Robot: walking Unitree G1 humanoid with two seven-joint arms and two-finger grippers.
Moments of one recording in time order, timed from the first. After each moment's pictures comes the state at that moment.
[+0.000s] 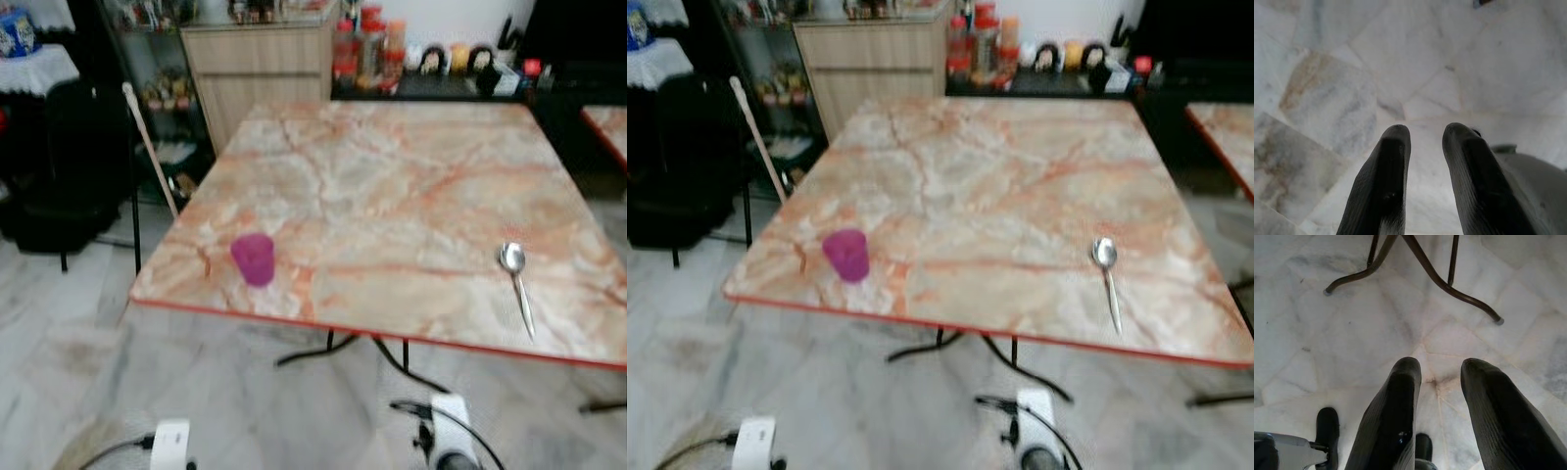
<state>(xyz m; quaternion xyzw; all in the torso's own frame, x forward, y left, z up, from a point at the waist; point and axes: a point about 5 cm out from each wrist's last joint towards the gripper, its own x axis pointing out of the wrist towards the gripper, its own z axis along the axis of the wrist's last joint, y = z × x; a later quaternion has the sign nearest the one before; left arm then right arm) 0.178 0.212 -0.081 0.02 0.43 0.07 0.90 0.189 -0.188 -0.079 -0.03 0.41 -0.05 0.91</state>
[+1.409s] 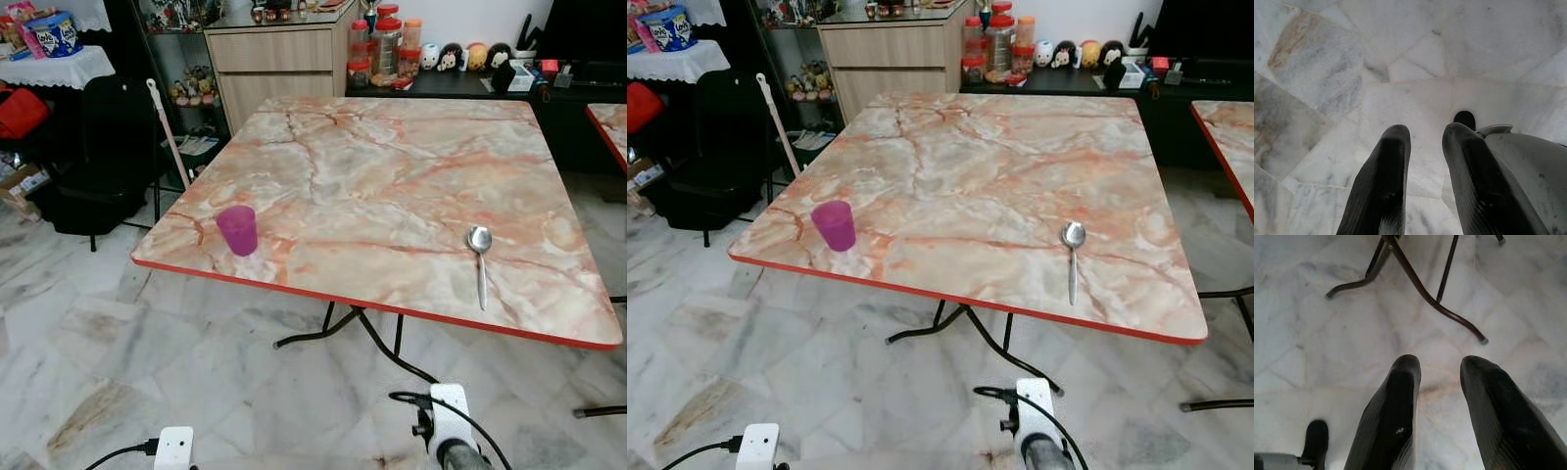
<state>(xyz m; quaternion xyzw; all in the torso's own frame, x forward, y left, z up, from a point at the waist) 0.167 0.209 -0.086 0.03 0.44 0.07 0.89 0.213 -0.183 -0.065 -0.04 0.37 -0.03 0.93</state>
